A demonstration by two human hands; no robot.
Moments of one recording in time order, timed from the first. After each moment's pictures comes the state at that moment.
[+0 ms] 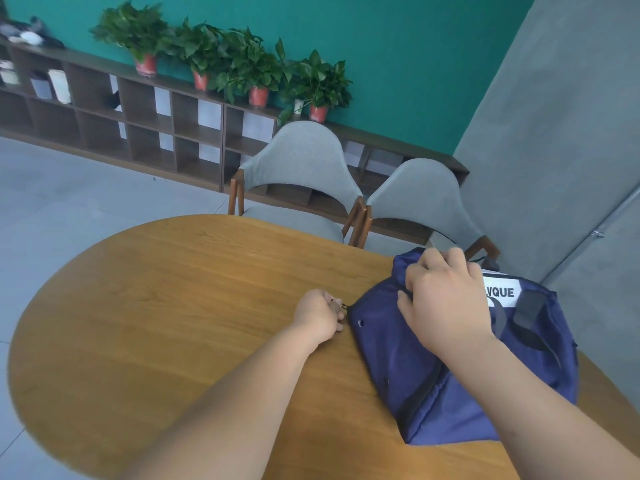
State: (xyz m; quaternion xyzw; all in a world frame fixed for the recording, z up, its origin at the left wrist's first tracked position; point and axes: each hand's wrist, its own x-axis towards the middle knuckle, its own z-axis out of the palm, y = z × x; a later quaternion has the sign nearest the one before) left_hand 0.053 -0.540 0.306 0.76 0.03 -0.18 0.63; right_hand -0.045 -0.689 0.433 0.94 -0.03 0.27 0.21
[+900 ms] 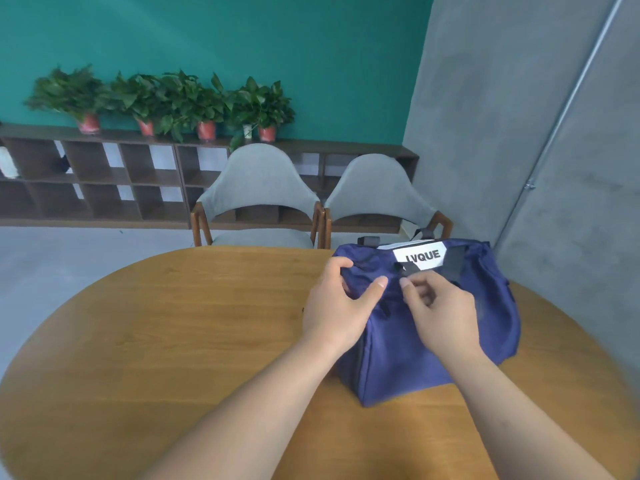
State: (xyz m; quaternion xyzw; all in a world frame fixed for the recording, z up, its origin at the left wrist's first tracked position) left_hand -0.045 -0.577 0.387 0.80 -0.18 0.05 0.57; right_hand -0.126 -0.742 0.395 0.86 -0.19 0.34 -0.33
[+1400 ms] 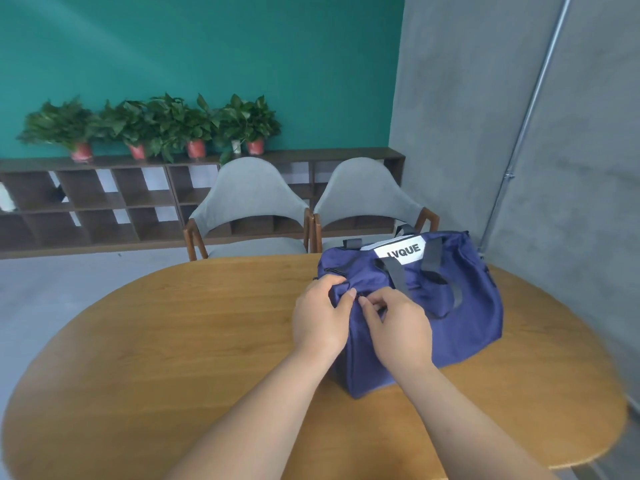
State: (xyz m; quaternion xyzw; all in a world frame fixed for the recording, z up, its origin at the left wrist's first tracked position) left_hand -0.056 -0.583 0.369 0.82 -0.19 0.13 0.52; right_hand -0.133 -0.702 0.360 0.88 -0.18 0.36 -0.27
